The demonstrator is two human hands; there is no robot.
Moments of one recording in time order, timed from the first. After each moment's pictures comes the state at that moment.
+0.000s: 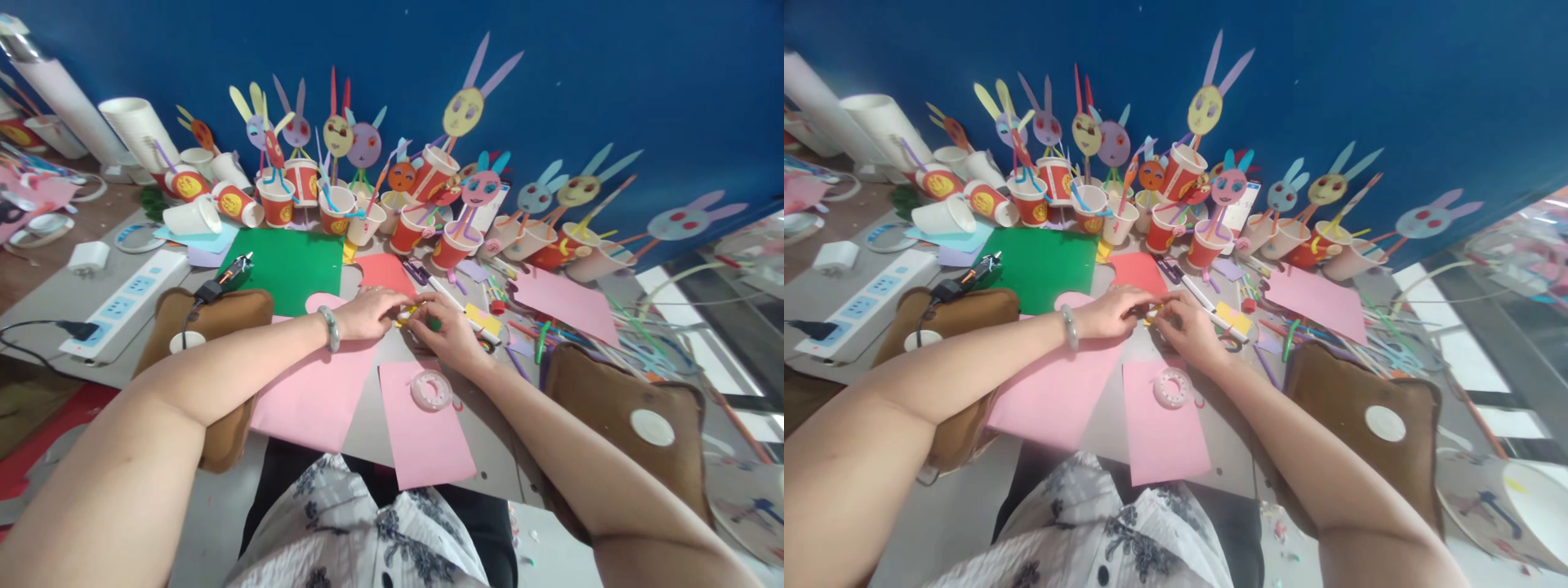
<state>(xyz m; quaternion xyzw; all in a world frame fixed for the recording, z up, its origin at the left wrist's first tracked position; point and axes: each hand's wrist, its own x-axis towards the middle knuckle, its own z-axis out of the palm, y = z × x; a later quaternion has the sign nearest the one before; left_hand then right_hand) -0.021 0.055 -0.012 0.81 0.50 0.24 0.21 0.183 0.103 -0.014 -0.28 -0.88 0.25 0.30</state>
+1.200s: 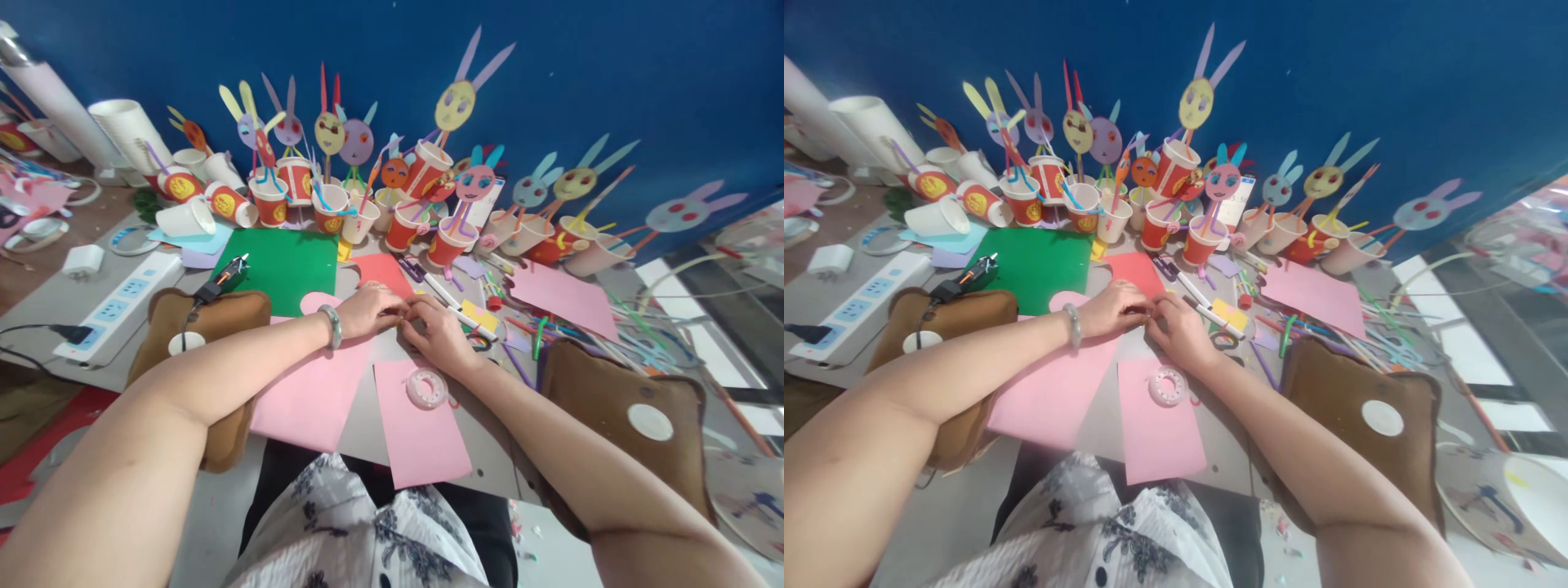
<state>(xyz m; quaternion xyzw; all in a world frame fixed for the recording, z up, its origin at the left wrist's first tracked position) -0.016 0.062 -0.013 0.82 0.46 0.28 0.19 0.180 0.098 -0.021 -0.24 -0.91 0.18 0.29</state>
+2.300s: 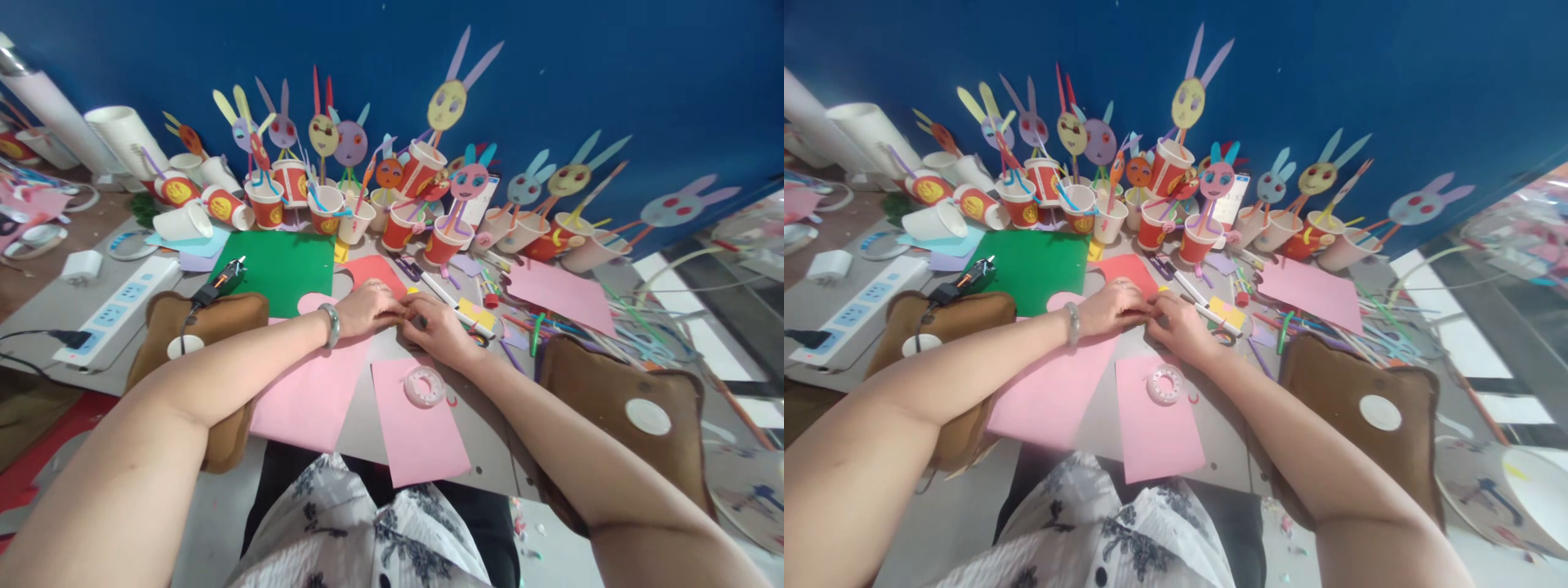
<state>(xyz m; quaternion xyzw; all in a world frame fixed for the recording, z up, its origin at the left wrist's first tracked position) -0.020 0.071 -0.021 0.87 0.41 0.24 0.13 0.184 0.110 -0.020 -0.21 -0.90 0.23 0.29</state>
